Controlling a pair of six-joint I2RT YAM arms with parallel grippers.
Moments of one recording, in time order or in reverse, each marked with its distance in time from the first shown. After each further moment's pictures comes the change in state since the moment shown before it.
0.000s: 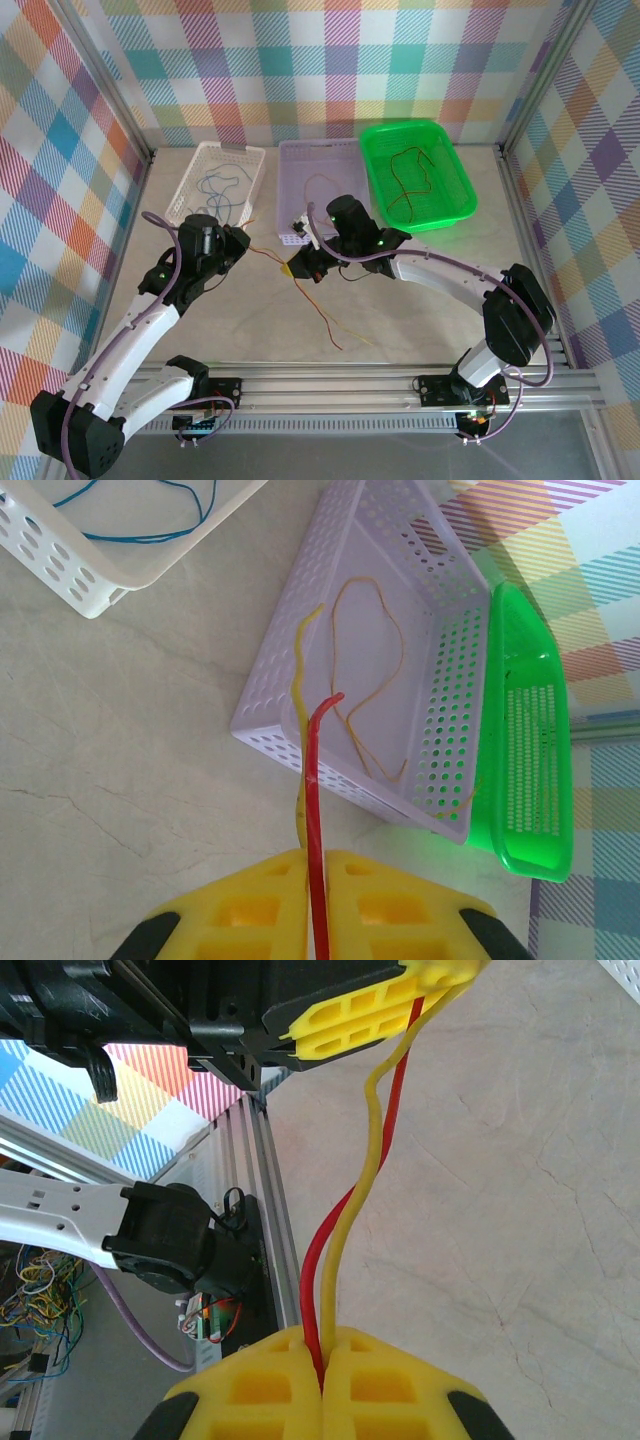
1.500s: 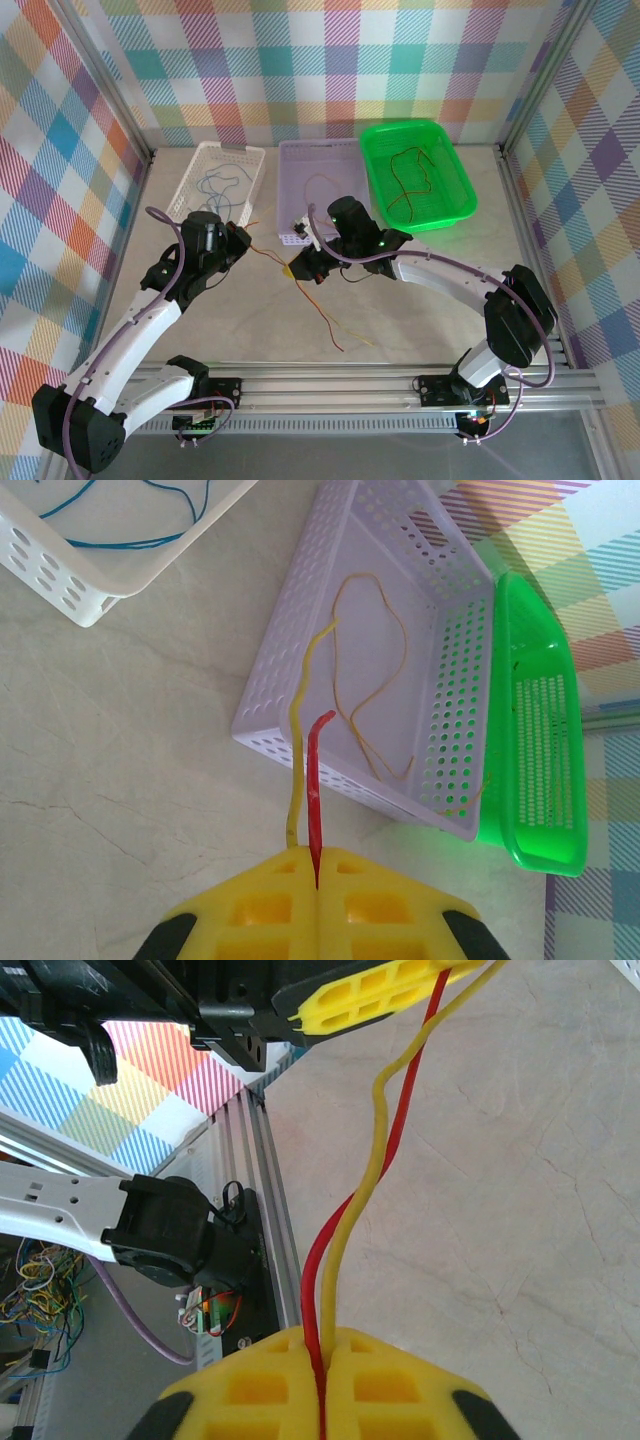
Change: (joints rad) left arm -0.004 0.029 0.019 0.000 0.001 0.041; right arm 0.000 -0.009 -0.012 -0.014 0.001 -0.002
